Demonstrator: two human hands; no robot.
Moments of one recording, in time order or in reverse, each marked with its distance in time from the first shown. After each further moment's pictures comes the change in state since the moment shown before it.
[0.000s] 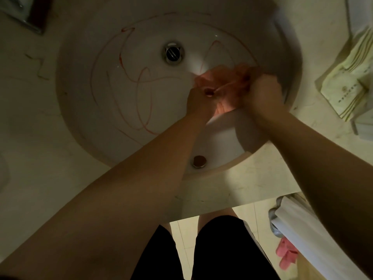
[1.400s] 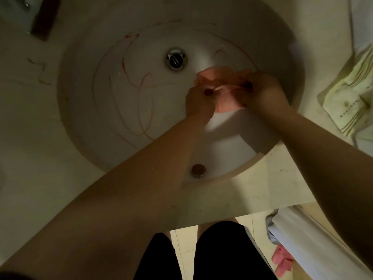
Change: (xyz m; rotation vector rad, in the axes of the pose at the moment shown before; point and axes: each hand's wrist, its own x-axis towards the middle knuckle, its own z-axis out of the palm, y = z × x) left_hand 0.020 0.003 0.001 0.030 0.123 0.036; right_hand 0.034 0.010 -0.006 0.097 -0.169 -0.125
